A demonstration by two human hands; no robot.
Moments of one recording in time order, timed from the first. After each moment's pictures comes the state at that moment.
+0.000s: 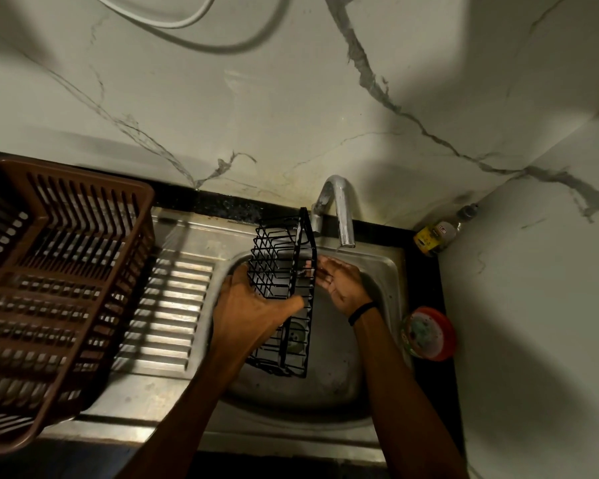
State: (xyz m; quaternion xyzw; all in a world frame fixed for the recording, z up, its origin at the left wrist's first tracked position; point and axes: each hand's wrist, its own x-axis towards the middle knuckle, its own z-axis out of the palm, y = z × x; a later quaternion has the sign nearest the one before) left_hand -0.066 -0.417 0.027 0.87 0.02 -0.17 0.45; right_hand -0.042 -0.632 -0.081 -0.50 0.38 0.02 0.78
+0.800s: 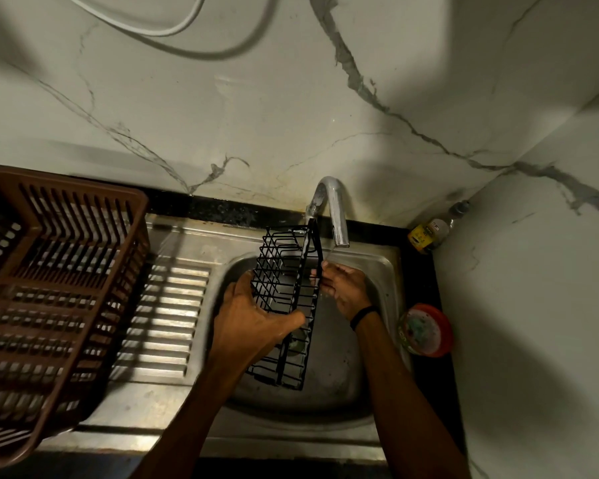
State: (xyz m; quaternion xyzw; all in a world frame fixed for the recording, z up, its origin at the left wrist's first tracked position) left_hand -0.076 -0.414 0.020 0.88 -0.01 -0.19 0.43; right_hand -0.055 -0.637 -0.086 -0.53 0.39 -0.03 0.75
